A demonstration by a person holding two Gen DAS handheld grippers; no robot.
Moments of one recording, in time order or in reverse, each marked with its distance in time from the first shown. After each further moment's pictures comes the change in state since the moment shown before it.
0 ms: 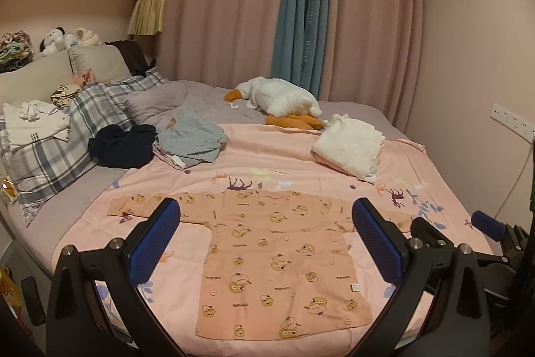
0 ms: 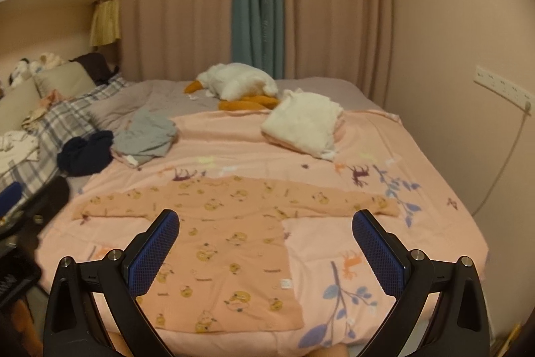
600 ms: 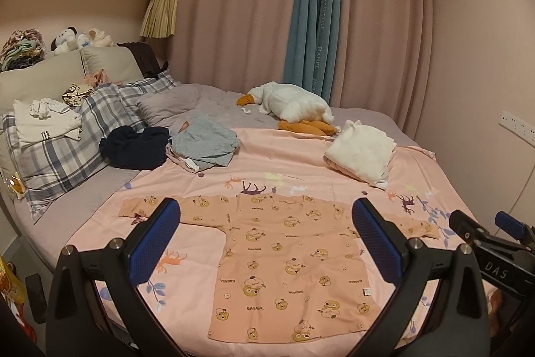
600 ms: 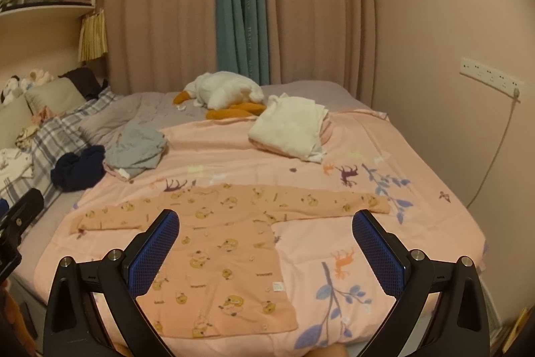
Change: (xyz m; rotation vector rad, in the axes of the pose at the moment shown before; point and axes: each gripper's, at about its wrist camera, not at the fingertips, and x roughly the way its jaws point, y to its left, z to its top) left arm -0.004 0.023 -0.001 -0.015 -0.018 0.038; right arm -0.012 -0.013 0.004 0.047 -0.045 -0.024
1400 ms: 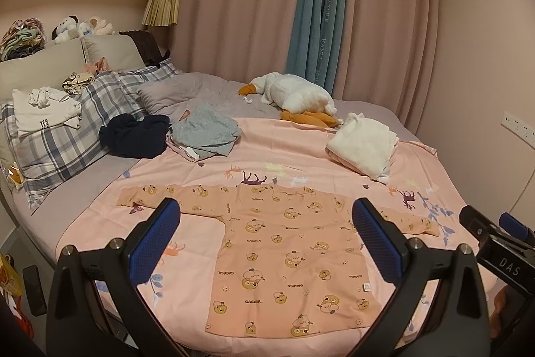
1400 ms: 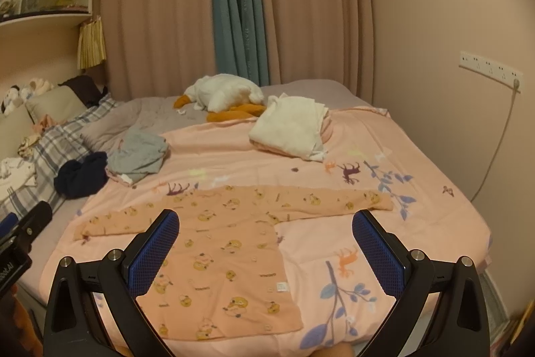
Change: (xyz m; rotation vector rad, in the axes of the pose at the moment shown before) left arm 0.008 0.006 -0.004 -0.026 0.041 0.000; right arm -0.002 -0.006 -0.003 0.033 -0.010 0.020
